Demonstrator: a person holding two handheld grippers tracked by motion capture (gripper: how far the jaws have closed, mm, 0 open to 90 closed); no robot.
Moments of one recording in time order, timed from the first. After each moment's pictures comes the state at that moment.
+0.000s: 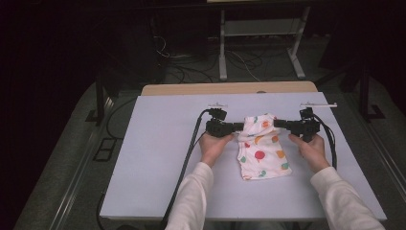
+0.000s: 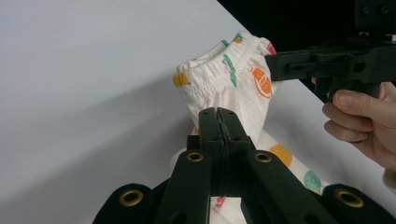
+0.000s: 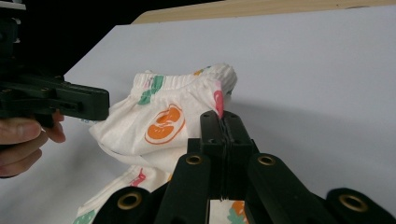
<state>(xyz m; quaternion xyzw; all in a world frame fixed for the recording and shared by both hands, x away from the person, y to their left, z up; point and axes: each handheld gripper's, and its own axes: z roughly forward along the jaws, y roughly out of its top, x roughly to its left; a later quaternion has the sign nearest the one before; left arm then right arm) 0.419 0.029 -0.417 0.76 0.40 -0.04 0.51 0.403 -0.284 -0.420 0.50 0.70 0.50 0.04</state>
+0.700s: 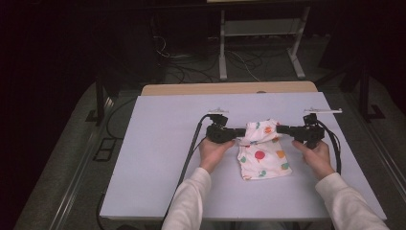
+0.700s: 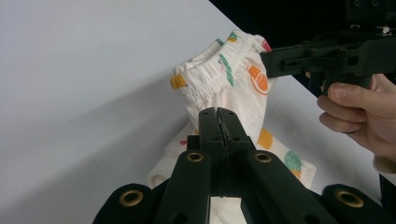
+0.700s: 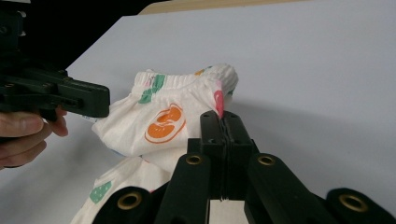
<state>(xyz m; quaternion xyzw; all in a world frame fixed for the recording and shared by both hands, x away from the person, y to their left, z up) 0.399 0.029 -0.419 0.77 0.37 -0.05 0.51 0.380 -0.287 -0.419 0.49 0.71 0.50 0.04</state>
